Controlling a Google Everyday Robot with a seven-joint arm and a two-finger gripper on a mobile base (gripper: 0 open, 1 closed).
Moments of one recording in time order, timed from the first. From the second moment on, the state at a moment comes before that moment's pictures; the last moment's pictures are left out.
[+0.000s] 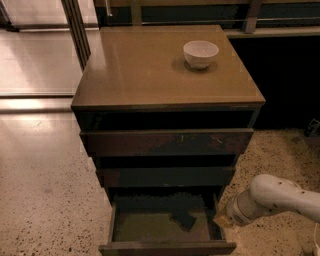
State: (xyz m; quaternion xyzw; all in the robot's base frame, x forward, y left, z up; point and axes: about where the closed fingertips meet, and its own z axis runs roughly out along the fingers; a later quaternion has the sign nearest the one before) arm 0.433 -0.209 0.466 -0.44 0.87 0.15 0.14
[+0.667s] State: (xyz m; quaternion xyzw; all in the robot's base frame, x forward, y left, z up) arm 0.440 -0.214 0.432 -0.44 0.87 0.16 0.18
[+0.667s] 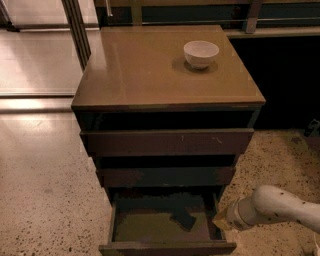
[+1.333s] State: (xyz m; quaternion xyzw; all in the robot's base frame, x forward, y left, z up) arm 0.503 -0.184 0.350 -0.41 0.83 0.19 0.31
